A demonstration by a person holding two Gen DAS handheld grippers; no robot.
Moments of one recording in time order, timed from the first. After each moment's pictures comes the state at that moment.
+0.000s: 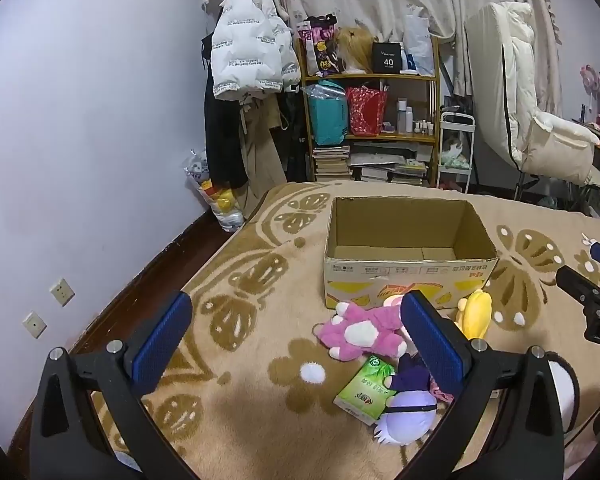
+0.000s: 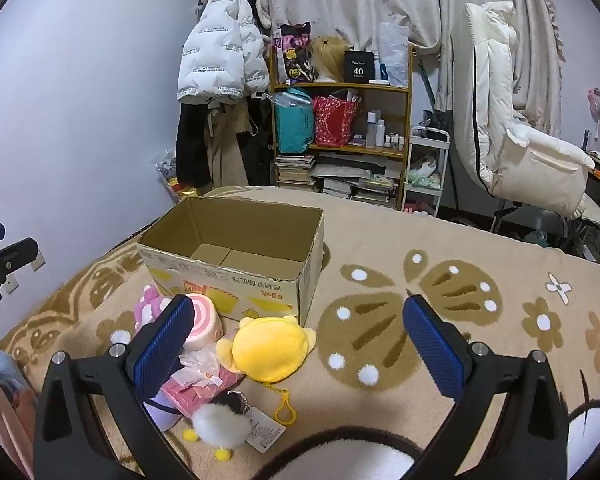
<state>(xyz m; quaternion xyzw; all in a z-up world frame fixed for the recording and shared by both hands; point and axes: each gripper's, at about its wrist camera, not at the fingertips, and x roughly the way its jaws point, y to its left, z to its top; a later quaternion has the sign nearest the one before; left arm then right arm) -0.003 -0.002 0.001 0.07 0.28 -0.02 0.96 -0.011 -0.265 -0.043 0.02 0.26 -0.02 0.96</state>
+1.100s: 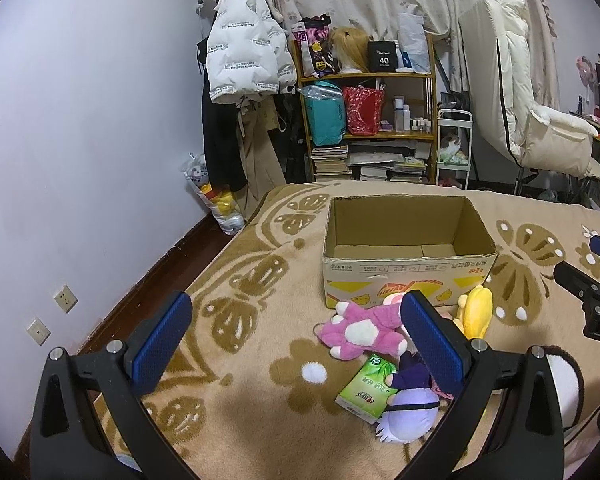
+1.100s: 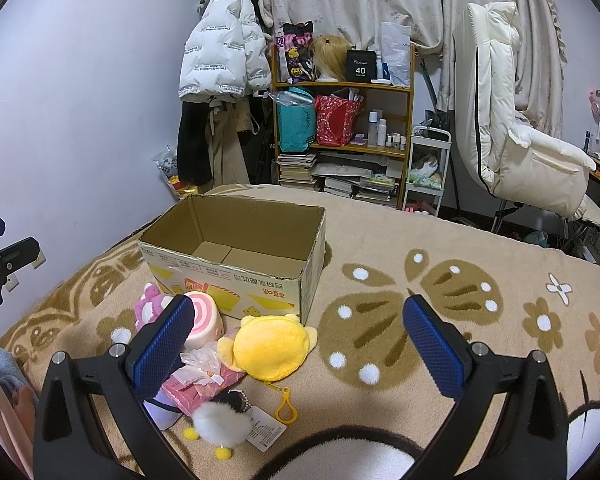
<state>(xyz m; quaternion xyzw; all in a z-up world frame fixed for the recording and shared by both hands) -0.004 -0.004 -0.005 0.07 0.28 -0.02 0.96 -0.009 -0.261 -0.044 0.02 0.27 -0.02 0.96</state>
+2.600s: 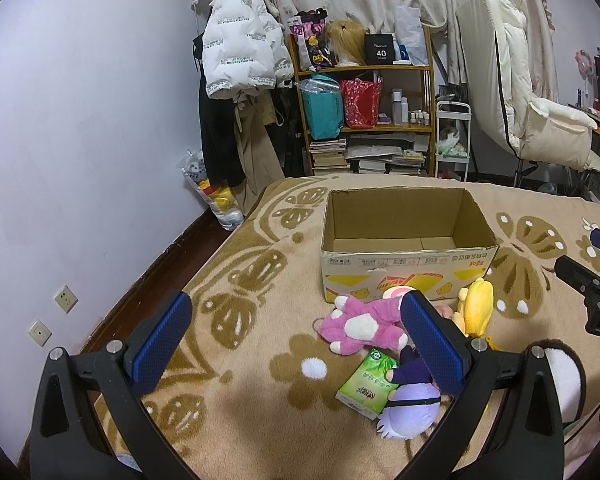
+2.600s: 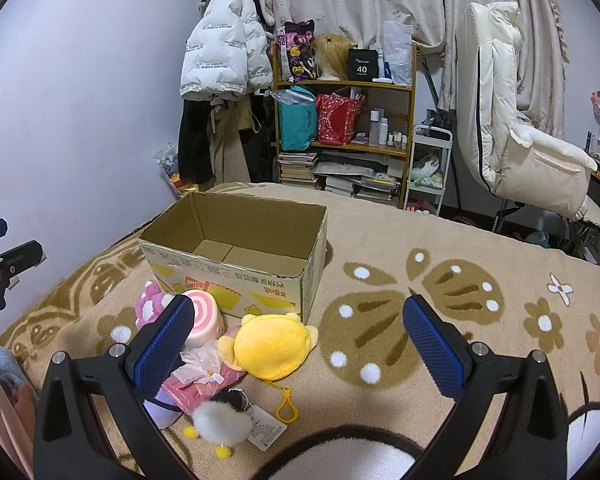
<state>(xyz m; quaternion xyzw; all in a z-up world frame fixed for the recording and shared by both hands) -0.007 -0.004 -0.012 0.08 0.28 -0.02 0.96 -0.009 -0.262 -0.044 0.02 0.27 -0.01 0.96</state>
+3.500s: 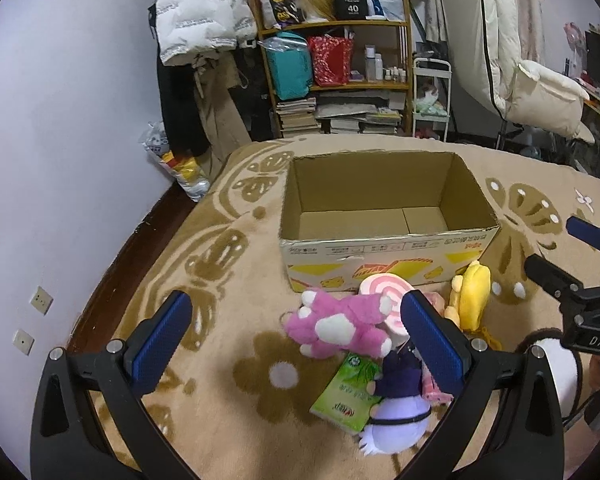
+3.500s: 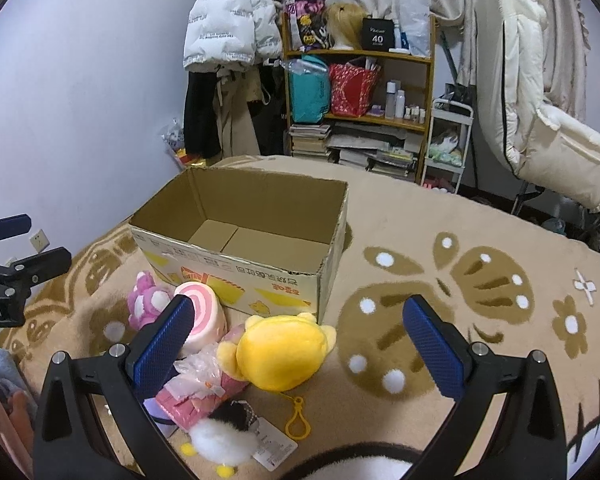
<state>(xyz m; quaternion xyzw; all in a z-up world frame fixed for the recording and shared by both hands) 0.056 -0.036 -0.030 0.11 0.36 -0.07 0.92 0.046 -0.253 -0.074 0.02 0.32 0.01 0.95</state>
